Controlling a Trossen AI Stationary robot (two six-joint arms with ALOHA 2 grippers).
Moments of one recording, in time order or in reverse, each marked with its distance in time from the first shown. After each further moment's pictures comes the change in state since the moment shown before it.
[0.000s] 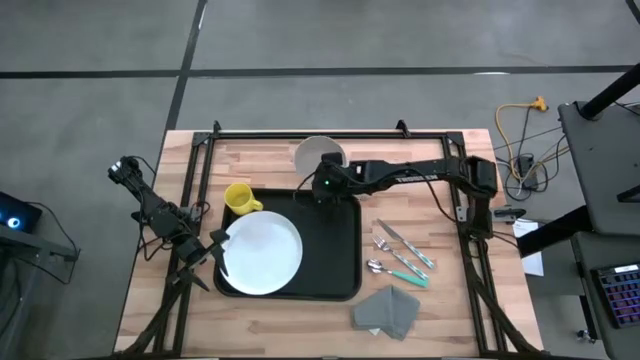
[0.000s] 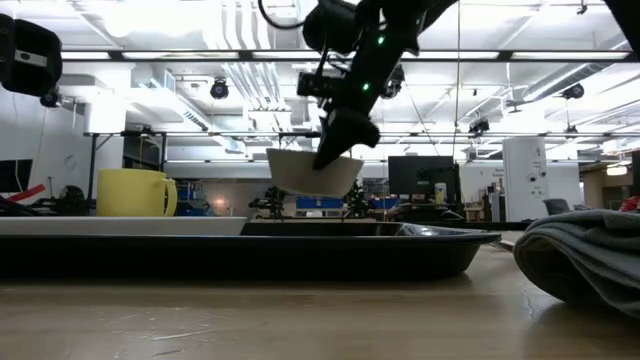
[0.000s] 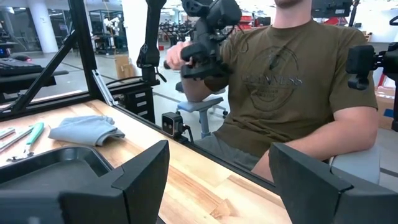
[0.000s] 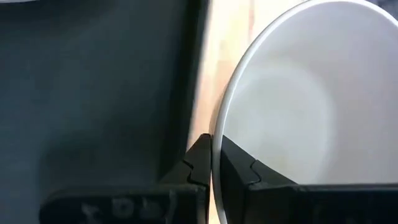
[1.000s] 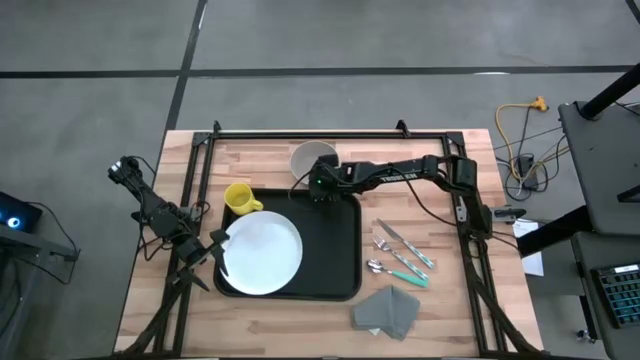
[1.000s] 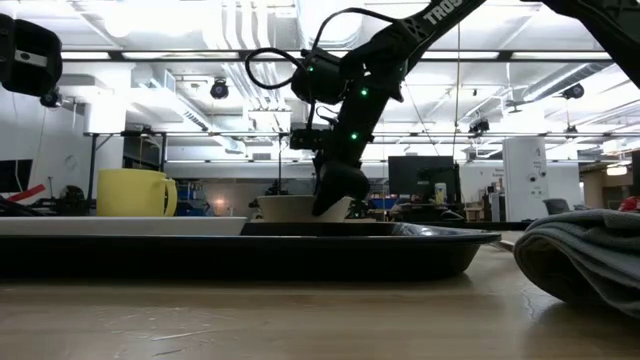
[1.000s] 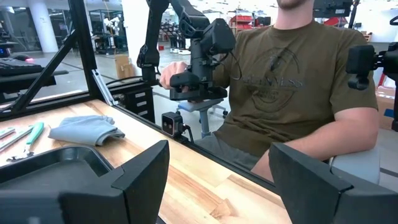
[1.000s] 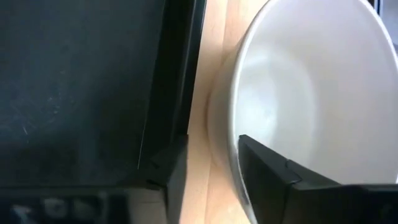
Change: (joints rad) left arm 0.000 0.000 0.000 0.000 0.000 0.000; right arm -0.071 0.153 -0.001 0.099 -0.002 -0.025
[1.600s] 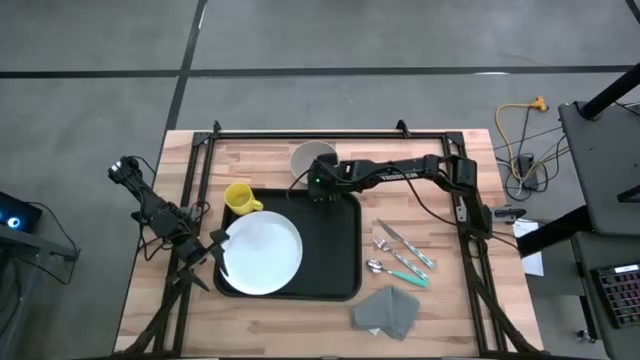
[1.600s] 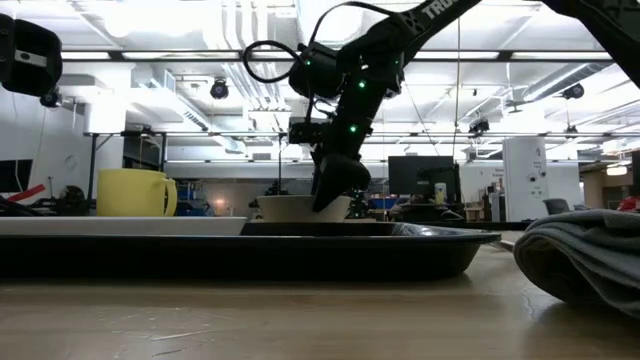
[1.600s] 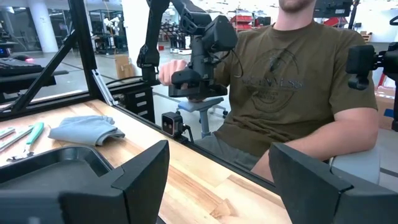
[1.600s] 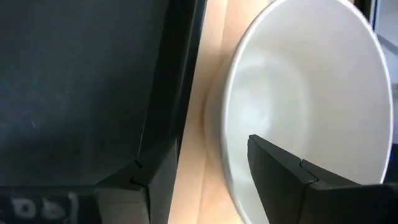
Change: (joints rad) left arm 0.000 0.000 0.000 0.000 0.000 0.000; right arm 0.003 0.000 0.045 -0.066 -0.001 -0.020
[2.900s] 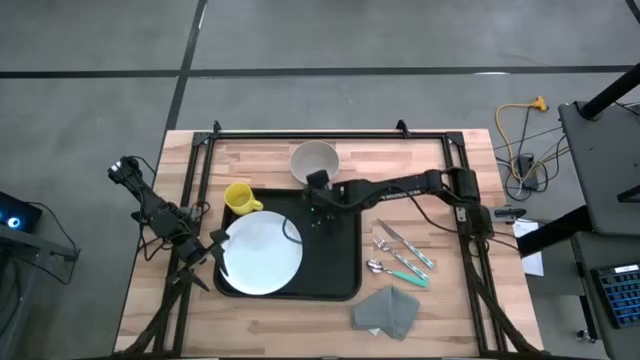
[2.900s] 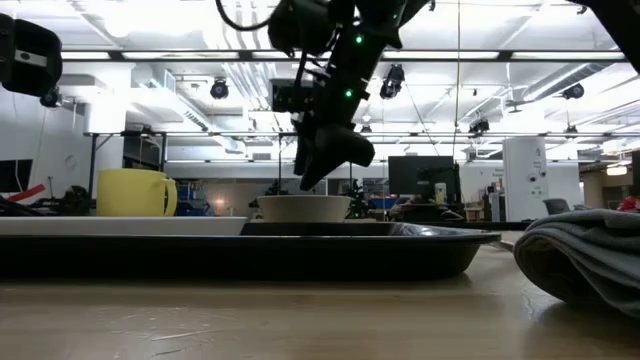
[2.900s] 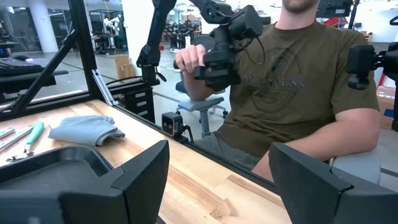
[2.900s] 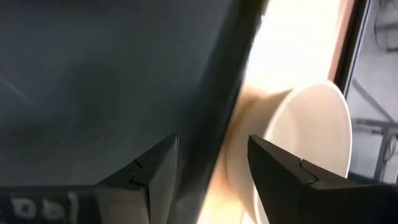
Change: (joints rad) left arm 0.000 0.000 0.000 0.000 0.000 0.000; right arm 0.176 -0.002 0.106 -0.134 0.121 -0.046
